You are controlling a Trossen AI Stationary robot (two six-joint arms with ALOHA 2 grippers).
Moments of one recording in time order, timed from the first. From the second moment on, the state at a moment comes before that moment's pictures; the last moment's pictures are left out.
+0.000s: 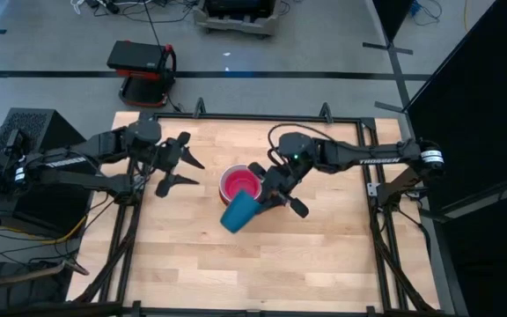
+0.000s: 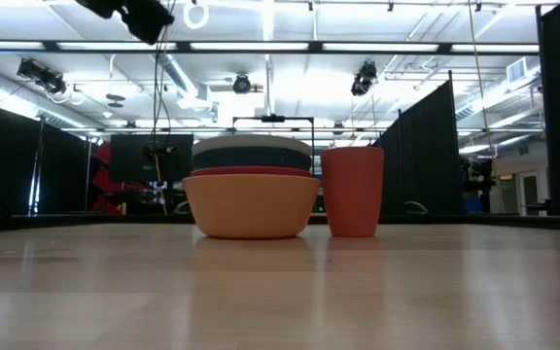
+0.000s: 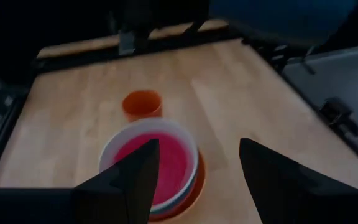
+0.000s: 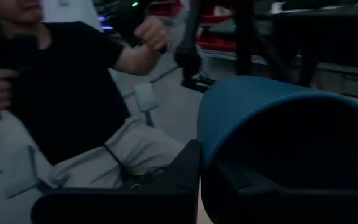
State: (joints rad) left arm 0.24 0.79 0.90 -0.54 0.43 0.26; right arm -0.02 1.57 1.32 -0.07 -0.84 -0.08
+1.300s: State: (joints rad) left arm 0.14 1.16 0.88 -0.17 0.73 0.28; right arm -0.01 1.80 1.12 0.43 -1.00 0.15
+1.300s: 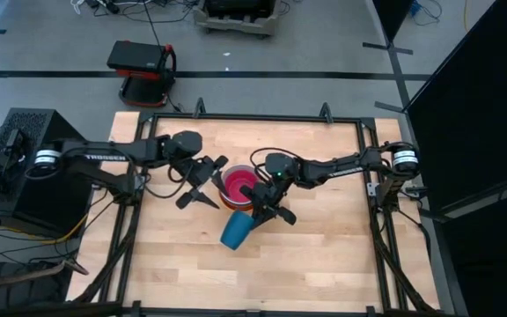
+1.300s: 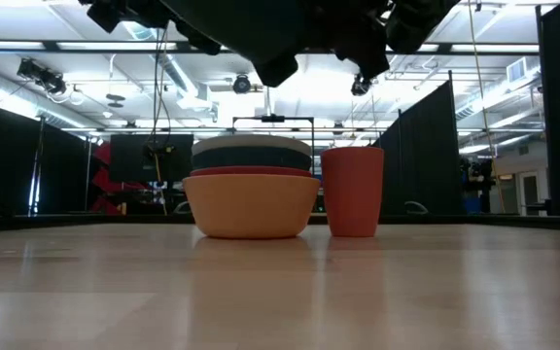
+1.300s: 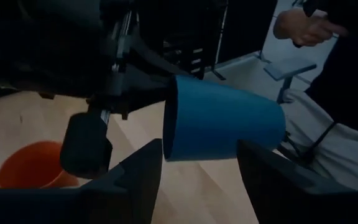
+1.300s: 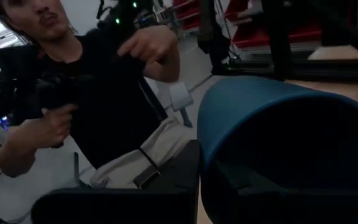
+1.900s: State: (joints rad) left arm 0.12 1.22 0.88 -0.07 0.78 0.31; right arm -0.01 1.80 1.12 0.47 -0.97 0.20
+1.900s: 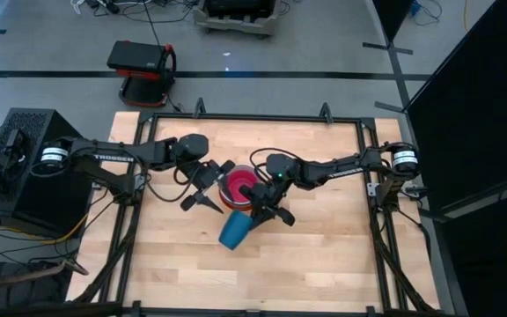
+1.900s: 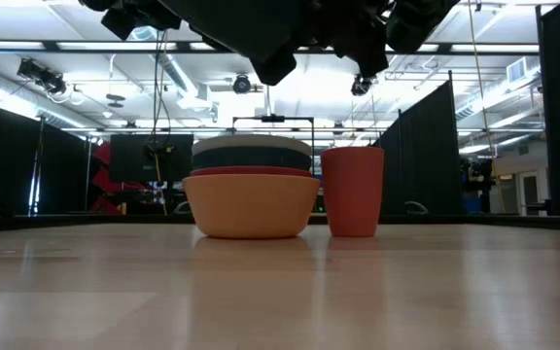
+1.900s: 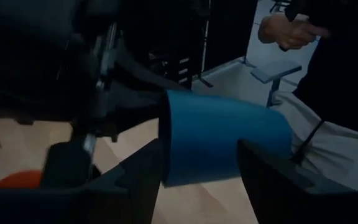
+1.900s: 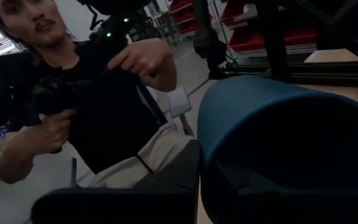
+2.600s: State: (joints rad) left arm 0.12 1.27 0.88 -0.01 0.83 0.30; right arm 0.00 1.82 1.14 0.48 -0.95 0.27
